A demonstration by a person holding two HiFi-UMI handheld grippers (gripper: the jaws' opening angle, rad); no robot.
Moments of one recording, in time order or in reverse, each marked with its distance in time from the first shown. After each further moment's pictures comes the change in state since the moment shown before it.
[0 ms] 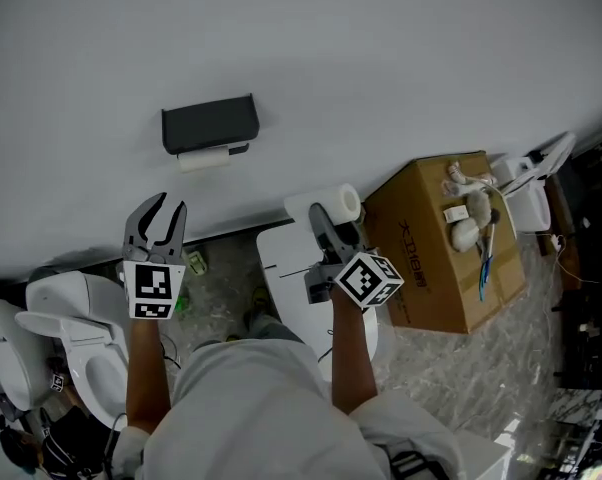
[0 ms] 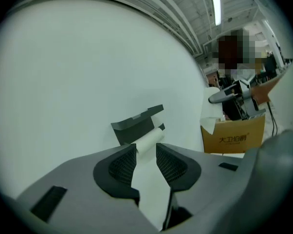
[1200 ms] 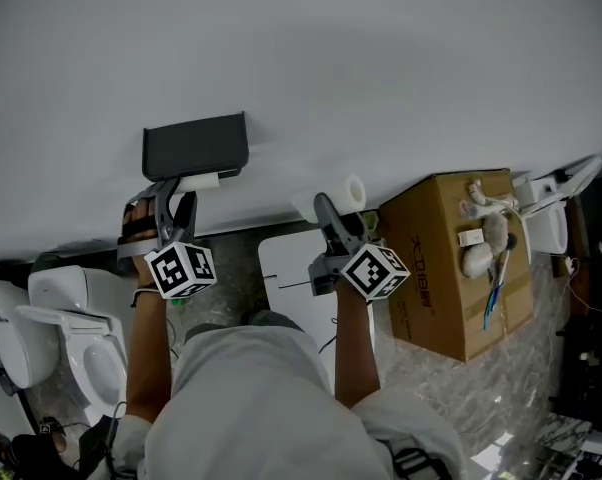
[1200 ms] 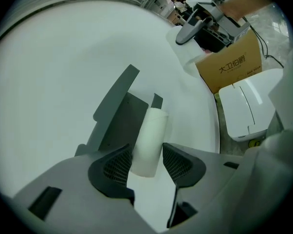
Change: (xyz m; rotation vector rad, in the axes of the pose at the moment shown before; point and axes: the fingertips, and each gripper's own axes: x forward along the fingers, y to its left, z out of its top) left arm 0.116 -0.007 -0.013 0.668 0.367 0.093; right arm 0.082 -0.061 0.032 0.079 0.059 0.075
